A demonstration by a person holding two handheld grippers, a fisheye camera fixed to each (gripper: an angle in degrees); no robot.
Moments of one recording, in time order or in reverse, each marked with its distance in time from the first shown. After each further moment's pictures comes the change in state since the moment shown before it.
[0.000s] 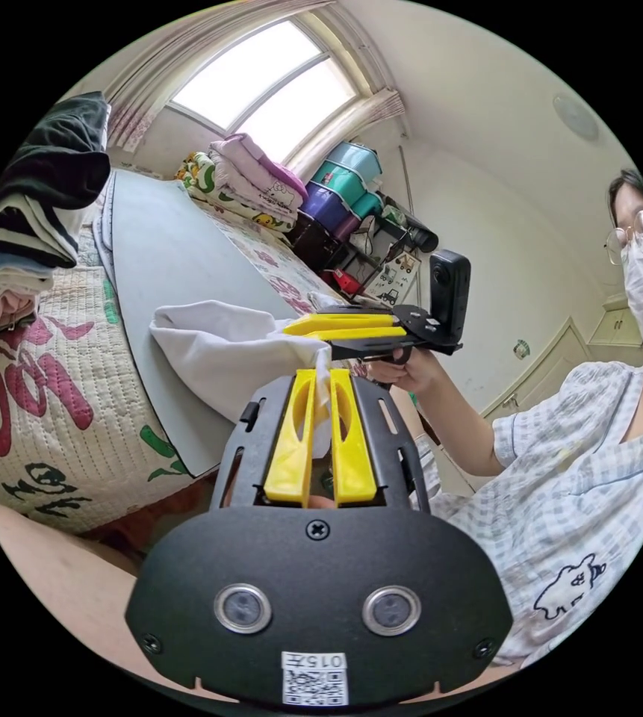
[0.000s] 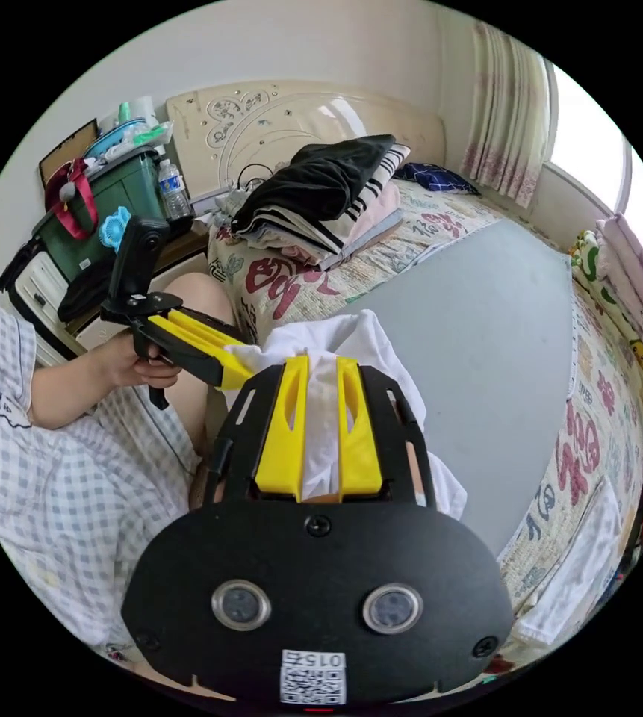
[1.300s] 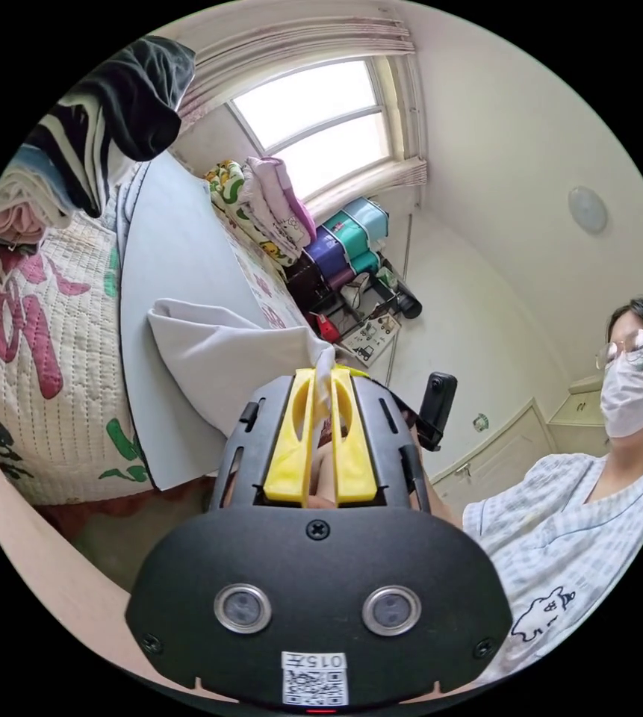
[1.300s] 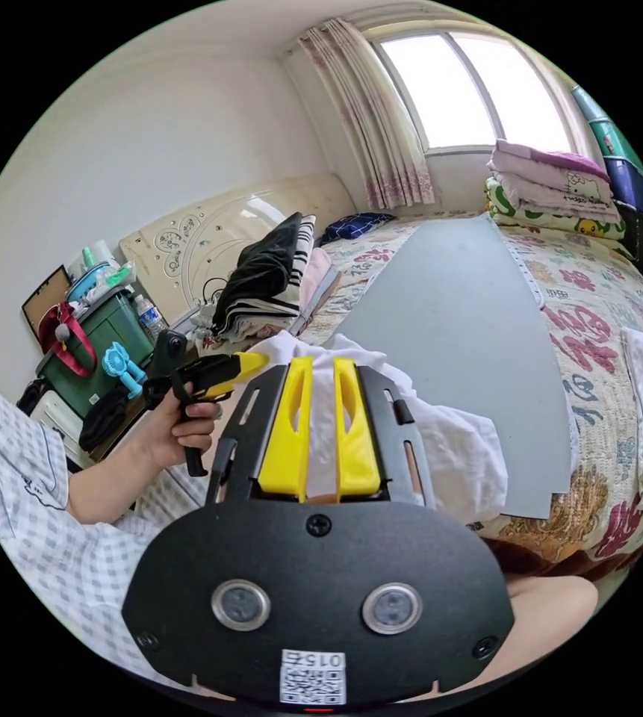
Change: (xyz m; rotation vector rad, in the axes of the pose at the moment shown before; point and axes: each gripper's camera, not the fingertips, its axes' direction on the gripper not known) left arm -0.059 0.085 0.116 0.197 0.158 -0.225; right arm 0.219 0.156 0.106 0.371 -0.005 0.428
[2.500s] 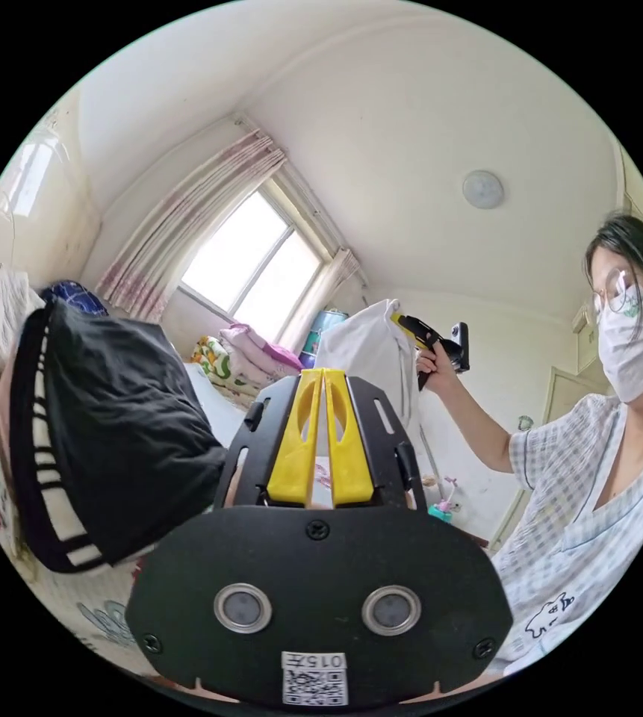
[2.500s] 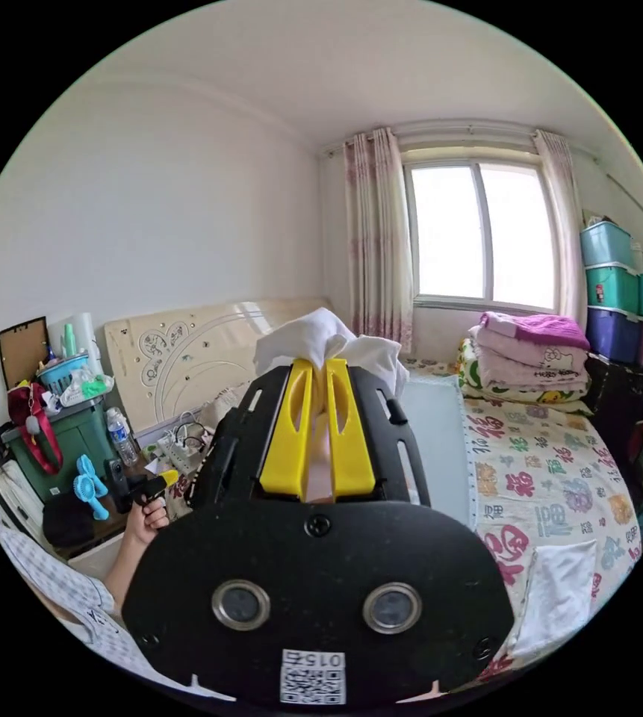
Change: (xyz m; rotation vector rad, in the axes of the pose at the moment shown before) left arm 0.097 -0.056 -0.408 0.421 -0.061 0.435; right arm 0.009 -0.085 0.244 0.415 0.223 -0.181
